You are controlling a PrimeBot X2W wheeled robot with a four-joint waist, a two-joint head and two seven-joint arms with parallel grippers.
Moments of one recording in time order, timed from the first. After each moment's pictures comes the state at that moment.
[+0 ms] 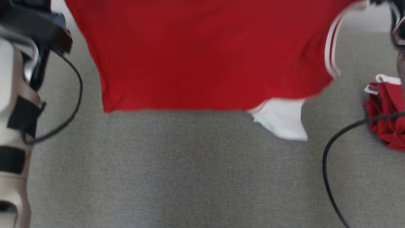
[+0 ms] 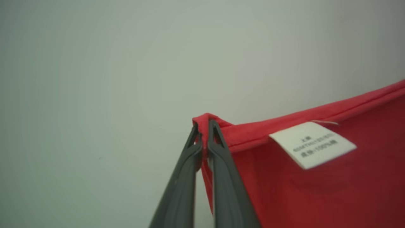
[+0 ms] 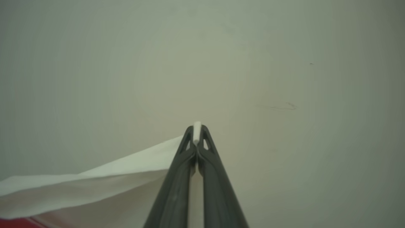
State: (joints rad) left arm -1.22 0.28 -0.21 0.64 -0.17 -0.13 -0.26; right arm -1.19 -0.39 0.33 0.50 0.30 0.13 -0.26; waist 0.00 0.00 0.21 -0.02
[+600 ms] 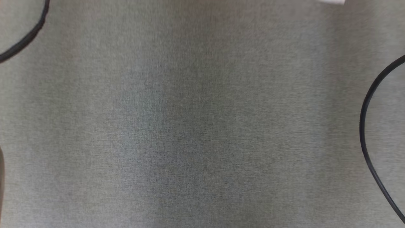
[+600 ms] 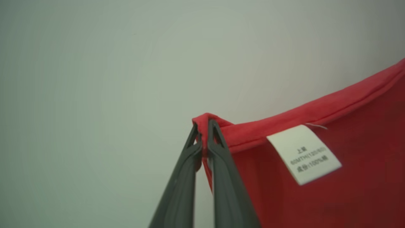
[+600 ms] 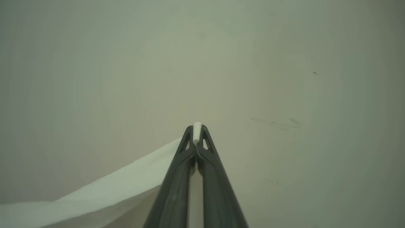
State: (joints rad) left arm -1.65 0.24 -0.23 0.62 -0.06 -0.08 -0.26; right arm -1.73 -0.36 0.14 0.62 0.00 0.13 -0.26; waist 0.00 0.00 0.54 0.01
